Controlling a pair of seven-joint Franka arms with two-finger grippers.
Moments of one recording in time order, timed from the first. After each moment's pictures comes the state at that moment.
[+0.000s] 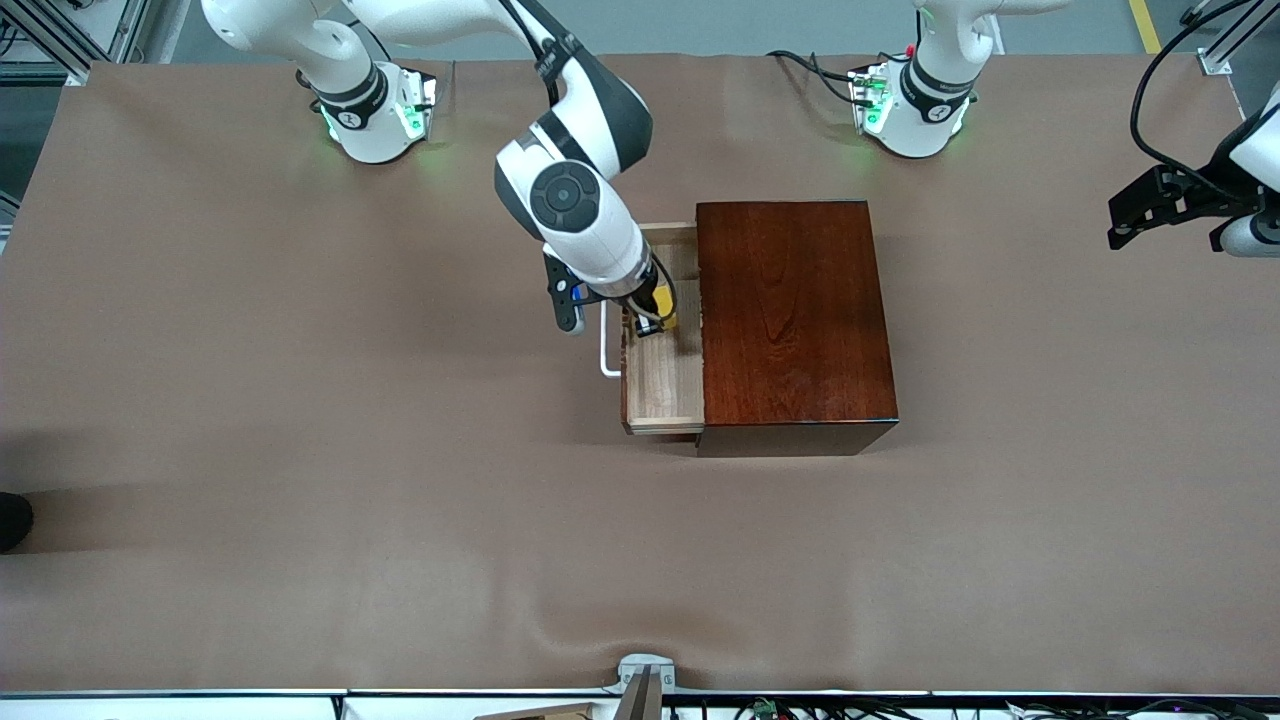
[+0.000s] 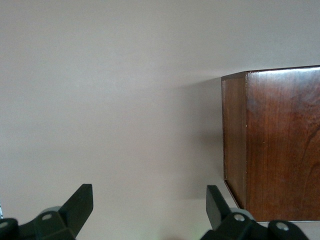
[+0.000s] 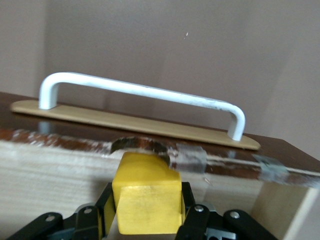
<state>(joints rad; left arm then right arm) -0.02 -0.01 -0.06 -1.50 0.06 1.48 0.01 0.85 0.54 -0.08 -1.56 0.34 2.15 1.96</state>
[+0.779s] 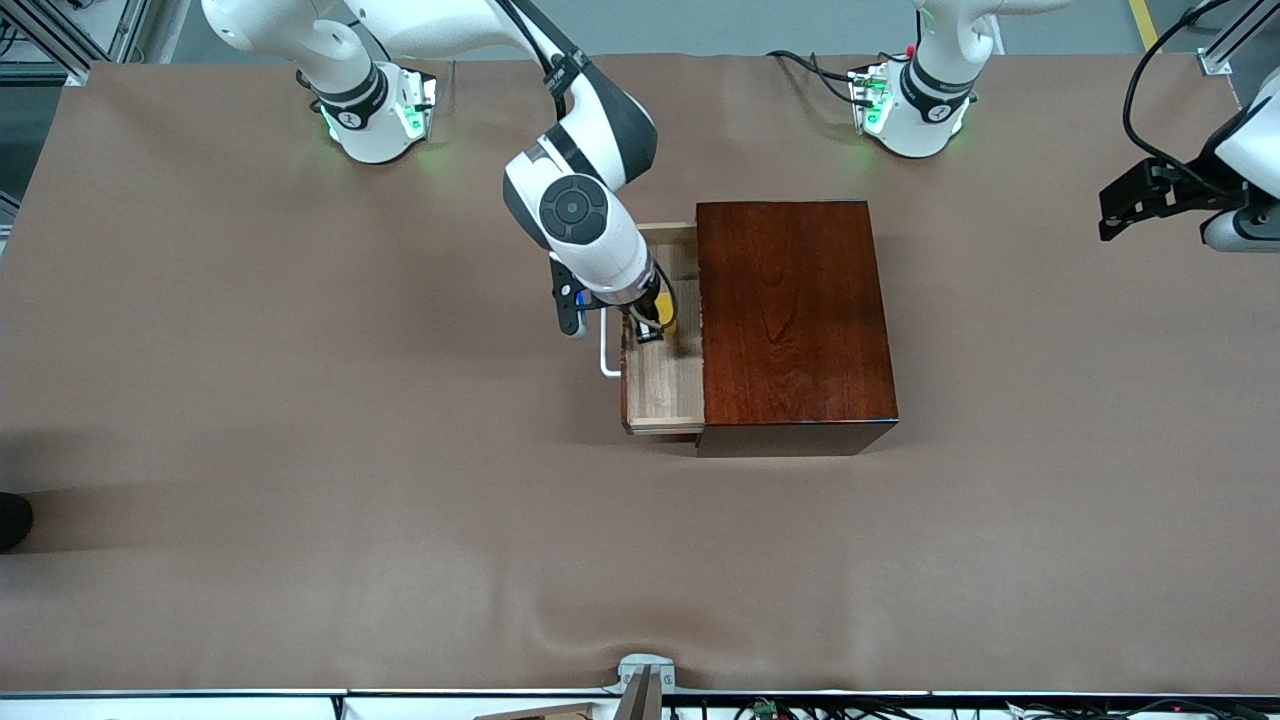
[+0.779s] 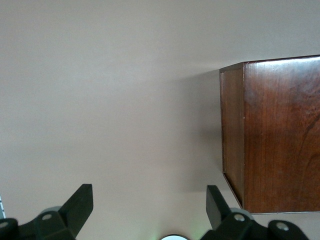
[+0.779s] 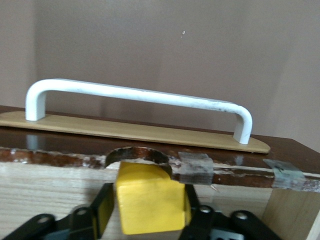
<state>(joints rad) -0.03 -0.01 -0.07 -1.50 0.06 1.45 0.01 0.85 0.56 -0.09 -1.55 0.34 2.16 2.01</state>
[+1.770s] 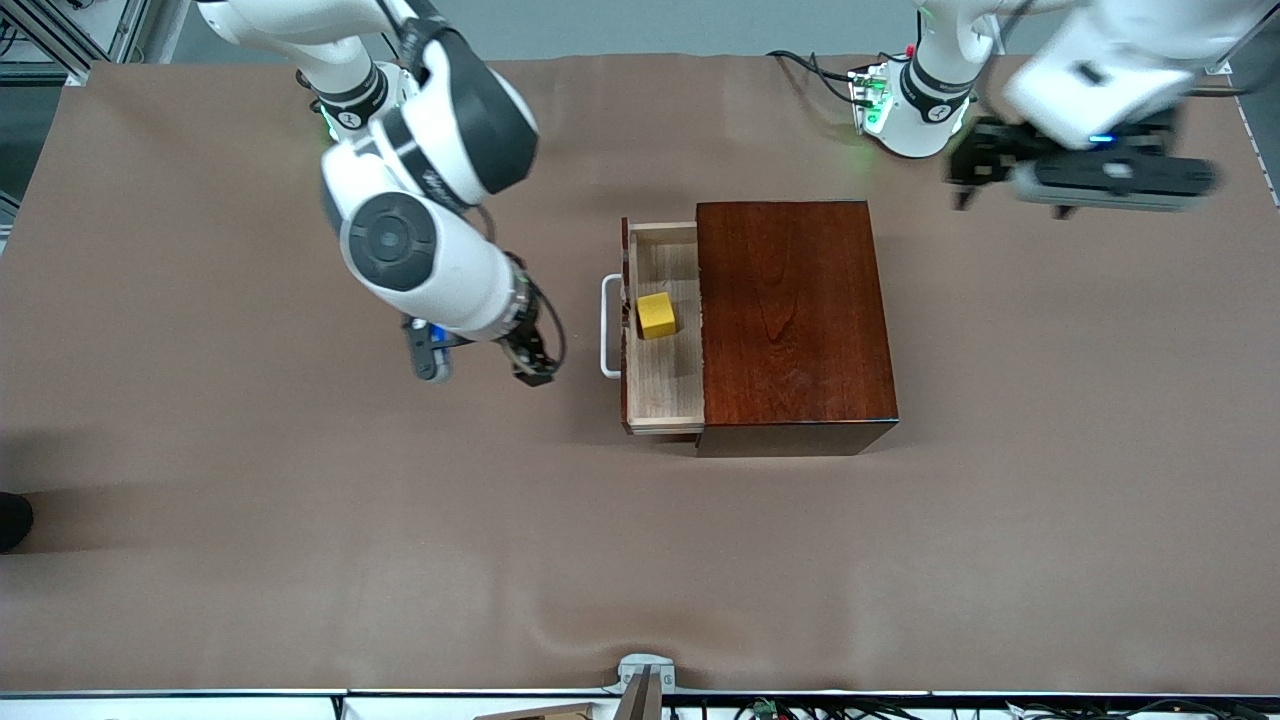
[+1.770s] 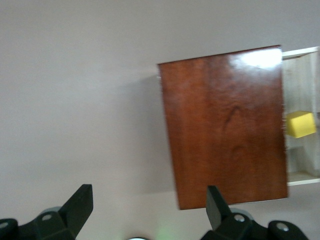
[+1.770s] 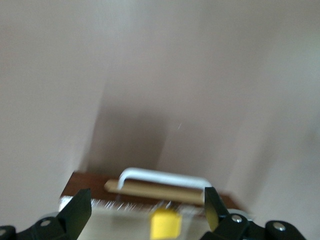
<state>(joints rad) -0.04 0.02 -0.41 -1.45 0.05 1.45 -0.31 0.59 0.51 -0.12 -1.19 0.23 1.54 1.70</state>
